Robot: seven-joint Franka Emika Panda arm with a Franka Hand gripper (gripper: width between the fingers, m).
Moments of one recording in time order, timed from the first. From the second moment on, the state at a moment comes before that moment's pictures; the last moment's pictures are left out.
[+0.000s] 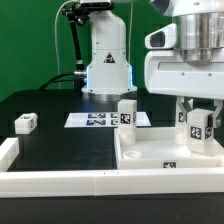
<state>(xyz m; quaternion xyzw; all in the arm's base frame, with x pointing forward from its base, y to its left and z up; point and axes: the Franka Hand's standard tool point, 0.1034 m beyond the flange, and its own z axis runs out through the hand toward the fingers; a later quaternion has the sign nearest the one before) 0.591 0.123 0.077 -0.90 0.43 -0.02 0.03</state>
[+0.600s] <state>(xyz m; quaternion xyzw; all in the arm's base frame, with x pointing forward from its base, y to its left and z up) 0.590 0.127 0.077 -0.84 0.53 -0.01 0.04</state>
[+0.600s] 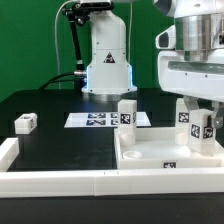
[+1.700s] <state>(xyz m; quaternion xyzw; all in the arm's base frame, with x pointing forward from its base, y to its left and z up) 0.592 0.129 0.079 -0.98 0.18 -0.03 0.04</state>
